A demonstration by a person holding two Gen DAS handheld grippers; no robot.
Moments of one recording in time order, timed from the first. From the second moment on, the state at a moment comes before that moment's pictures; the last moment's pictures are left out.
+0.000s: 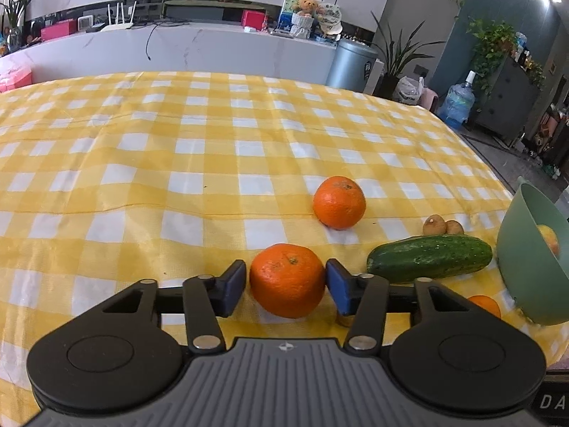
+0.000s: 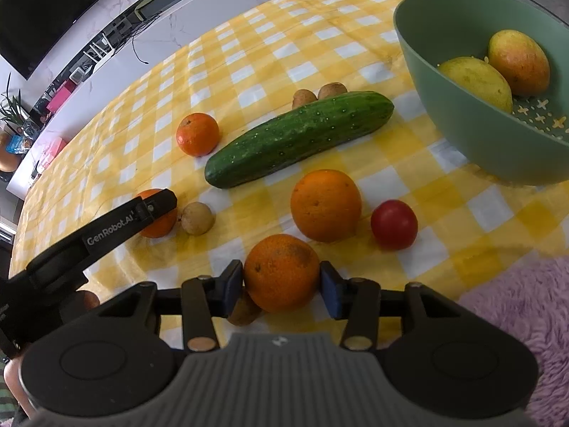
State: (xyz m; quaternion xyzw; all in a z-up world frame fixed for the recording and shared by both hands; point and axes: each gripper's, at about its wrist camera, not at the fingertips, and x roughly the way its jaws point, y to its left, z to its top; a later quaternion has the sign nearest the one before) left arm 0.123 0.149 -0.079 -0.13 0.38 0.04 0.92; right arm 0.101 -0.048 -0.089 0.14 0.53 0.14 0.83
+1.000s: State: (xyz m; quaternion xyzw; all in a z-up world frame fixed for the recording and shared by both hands) left arm 0.070 0.136 0.002 -0.19 0.24 -0.05 0.95; right arm 0.075 -0.076 -0.051 0.22 0.42 0.19 0.86
